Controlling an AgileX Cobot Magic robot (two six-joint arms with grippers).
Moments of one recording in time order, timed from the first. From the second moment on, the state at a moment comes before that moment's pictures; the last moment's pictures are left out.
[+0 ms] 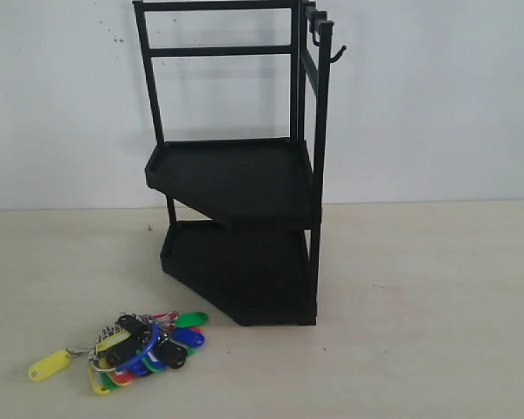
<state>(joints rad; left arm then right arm) 0.00 0.00 0.00 -0.15 0.29 0.07 0.07 0.01 0.00 -0.07 0.11 0.05</state>
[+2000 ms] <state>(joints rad) 0.00 0.00 0.00 -0.15 0.29 0.07 0.72 1.65 -1.00 0.48 0.36 -0.11</state>
